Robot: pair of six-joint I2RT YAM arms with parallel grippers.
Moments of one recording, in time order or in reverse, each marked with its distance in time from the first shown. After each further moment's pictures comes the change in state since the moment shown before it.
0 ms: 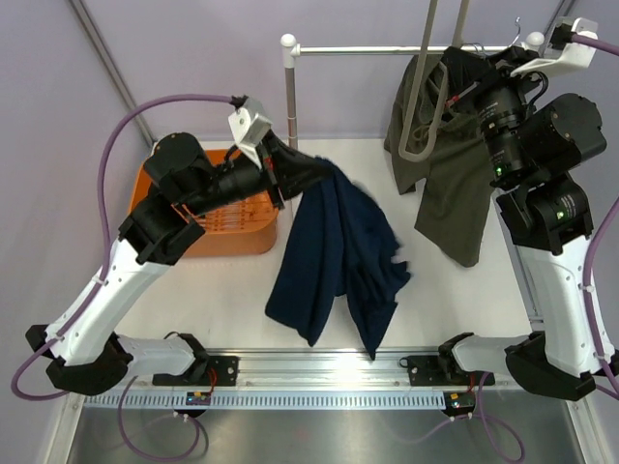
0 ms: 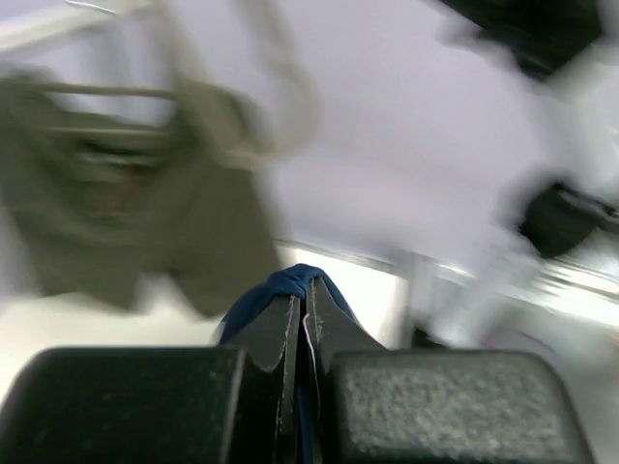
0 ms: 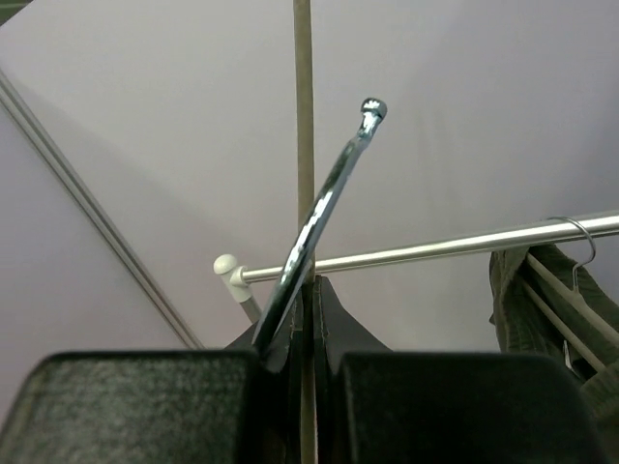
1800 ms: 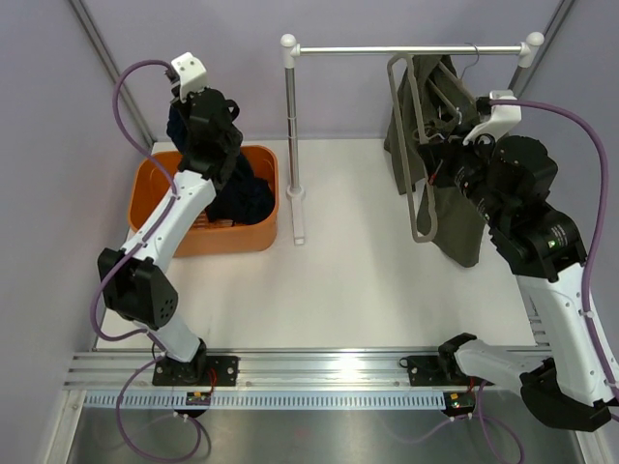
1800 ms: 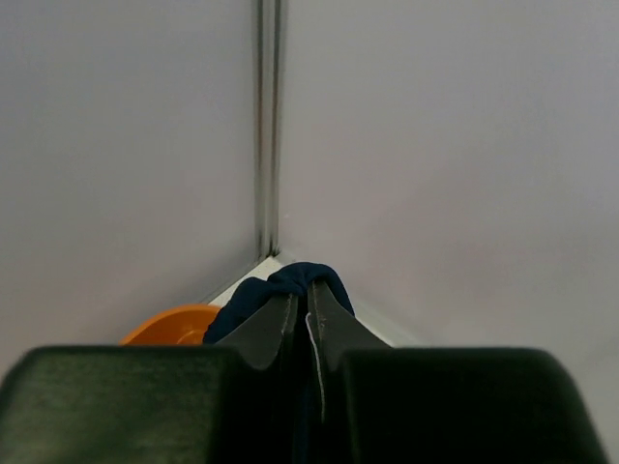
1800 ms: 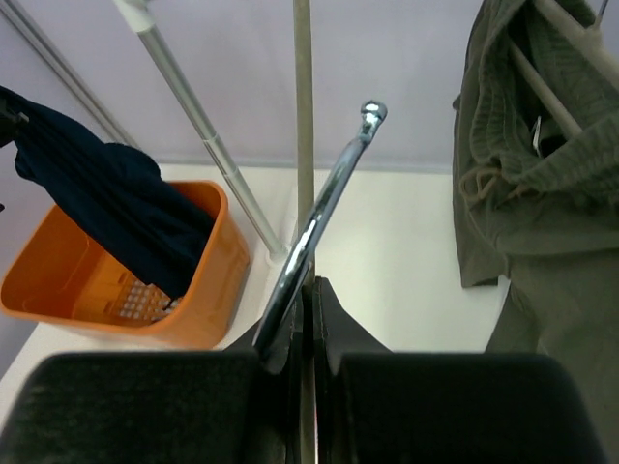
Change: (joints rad) left arm 0.449 0.460 0.004 0.520 -1.526 0.278; right arm 0.000 -0.191 -0.330 -0.316 -0.115 -0.056
